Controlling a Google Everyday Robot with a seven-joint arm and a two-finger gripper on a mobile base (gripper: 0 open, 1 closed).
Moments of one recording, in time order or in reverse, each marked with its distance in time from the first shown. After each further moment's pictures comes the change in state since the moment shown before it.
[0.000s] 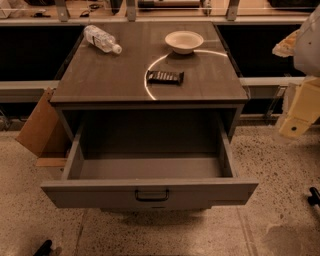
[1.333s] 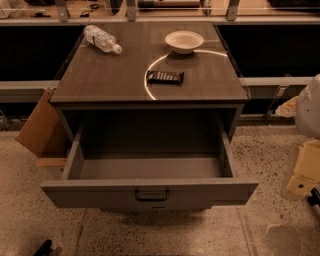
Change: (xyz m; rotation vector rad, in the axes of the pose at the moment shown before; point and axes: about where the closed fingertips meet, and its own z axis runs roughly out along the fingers) arm 0.053 0.072 0.059 -0.199 0.059 0.089
